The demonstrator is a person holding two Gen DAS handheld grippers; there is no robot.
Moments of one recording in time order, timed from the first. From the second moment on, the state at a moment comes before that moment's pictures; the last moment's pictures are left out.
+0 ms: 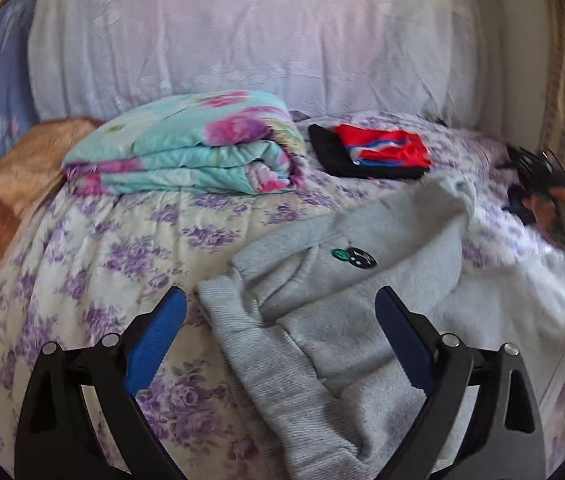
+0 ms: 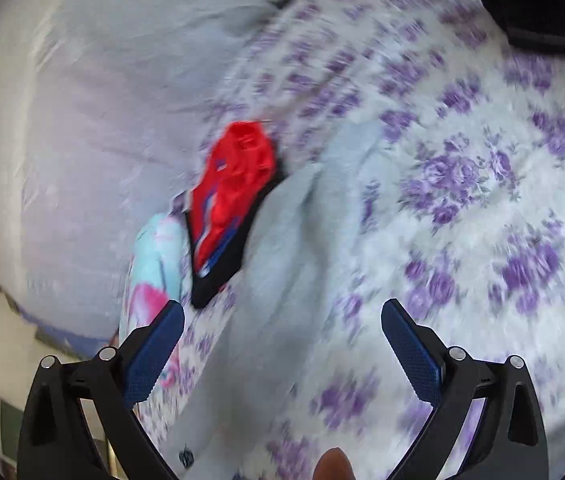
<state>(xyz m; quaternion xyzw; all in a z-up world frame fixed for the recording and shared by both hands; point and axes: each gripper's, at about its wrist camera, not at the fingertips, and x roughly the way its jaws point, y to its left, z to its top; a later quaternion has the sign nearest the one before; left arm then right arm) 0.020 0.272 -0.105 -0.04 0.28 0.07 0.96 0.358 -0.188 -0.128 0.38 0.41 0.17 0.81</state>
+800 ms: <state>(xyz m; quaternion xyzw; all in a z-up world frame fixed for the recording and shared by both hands) 0.014 0.292 -0.102 -0.07 0.27 0.07 0.96 0.346 -0.217 -0.118 0.19 0.40 0.06 0.89</state>
